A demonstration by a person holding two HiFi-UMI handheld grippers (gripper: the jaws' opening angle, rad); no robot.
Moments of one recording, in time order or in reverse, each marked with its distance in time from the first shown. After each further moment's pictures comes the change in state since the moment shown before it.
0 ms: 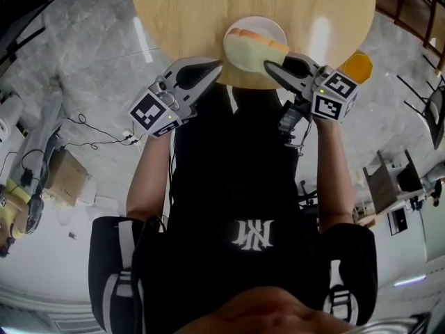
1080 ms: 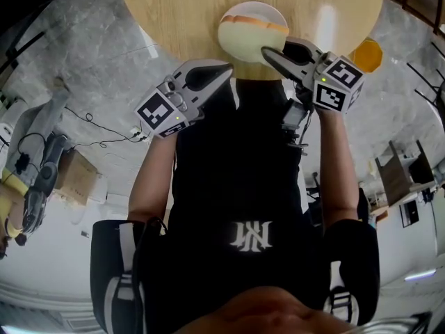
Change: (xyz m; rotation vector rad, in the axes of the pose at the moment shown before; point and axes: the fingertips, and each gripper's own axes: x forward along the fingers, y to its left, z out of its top) left arm 0.020 -0.017 -0.030 -0.059 0.064 -0.087; right arm 0.008 -0.016 0.008 -0.008 -0.043 -0.040
